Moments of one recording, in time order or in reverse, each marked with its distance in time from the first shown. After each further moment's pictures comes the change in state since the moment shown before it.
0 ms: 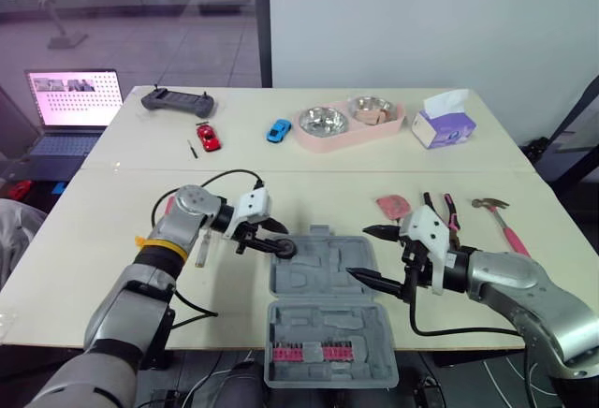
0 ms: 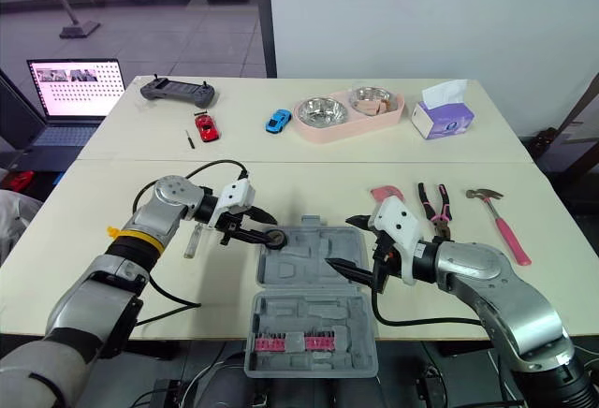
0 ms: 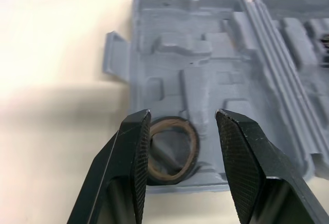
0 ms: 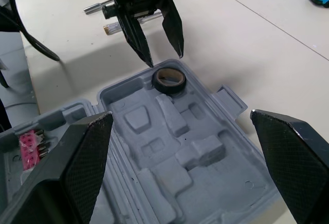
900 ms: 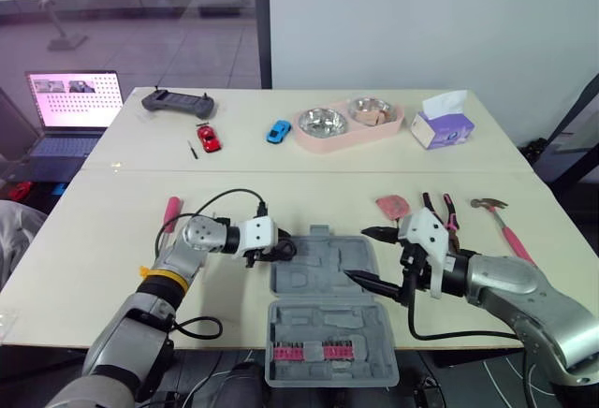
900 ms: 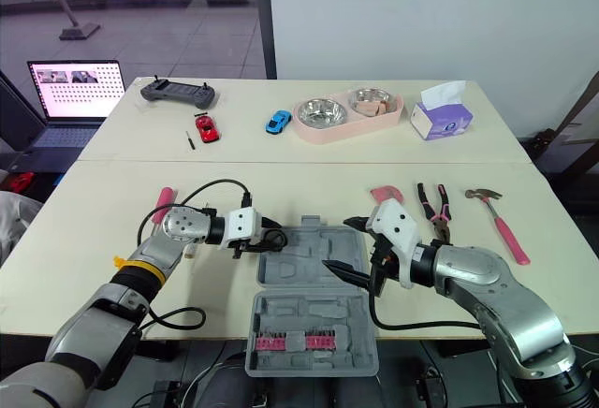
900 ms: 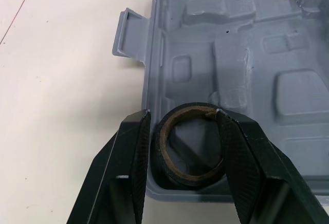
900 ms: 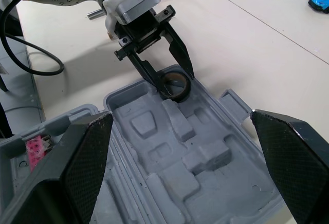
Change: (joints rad) left arm 0.126 -0.023 -0.052 0.027 0.134 -0.325 0.318; right arm 0.020 0.004 0.000 -0.039 0.017 0.007 -0.031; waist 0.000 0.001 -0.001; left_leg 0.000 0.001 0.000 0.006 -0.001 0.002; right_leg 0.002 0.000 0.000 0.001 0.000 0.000
